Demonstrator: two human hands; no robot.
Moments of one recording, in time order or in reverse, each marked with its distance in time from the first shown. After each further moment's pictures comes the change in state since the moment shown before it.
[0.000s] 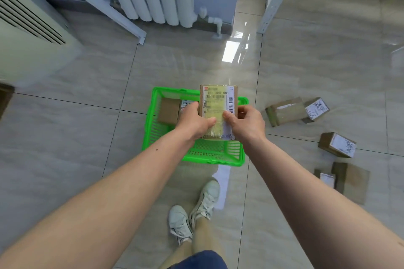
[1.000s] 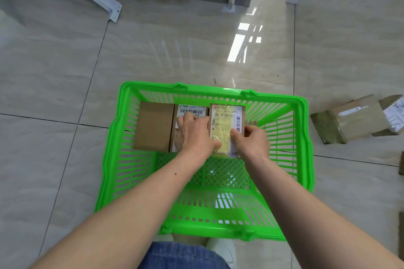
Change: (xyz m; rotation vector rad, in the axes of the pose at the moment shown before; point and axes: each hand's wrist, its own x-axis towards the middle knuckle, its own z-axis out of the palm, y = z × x) left_hand 0.303 -0.185 0.090 0.637 0.111 0.117; right_hand 0.258 0.174 0.212 -0.090 0.082 0.152
